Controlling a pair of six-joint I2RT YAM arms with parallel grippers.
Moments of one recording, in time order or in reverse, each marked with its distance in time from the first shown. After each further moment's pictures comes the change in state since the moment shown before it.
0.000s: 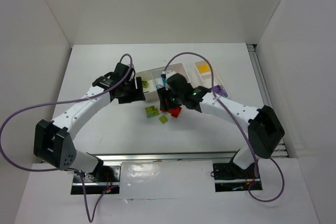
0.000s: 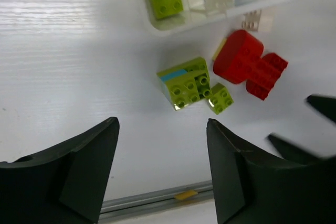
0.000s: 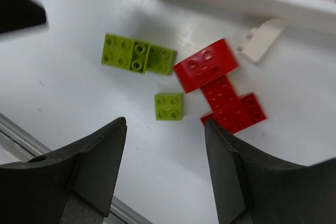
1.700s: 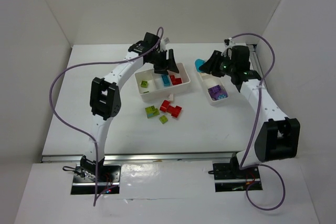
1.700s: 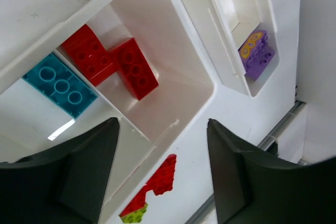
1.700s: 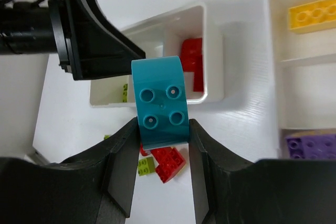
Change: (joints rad) left arm 0.021 0.882 1.003 -0.002 0.502 0.101; right arm -0.691 -0.122 0.000 0.154 -0.482 0.140
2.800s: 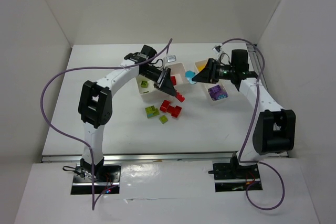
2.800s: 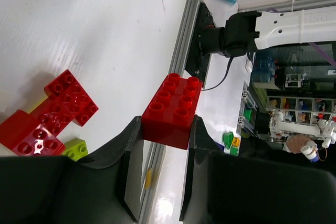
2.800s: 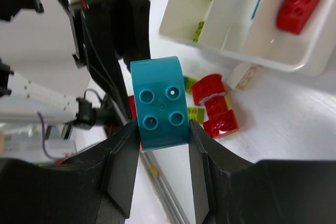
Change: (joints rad) left arm -0.026 -0.236 -0.379 -0.101 0.624 0.443; right arm -0.024 0.106 -0.029 -0.020 -0.573 -0.115
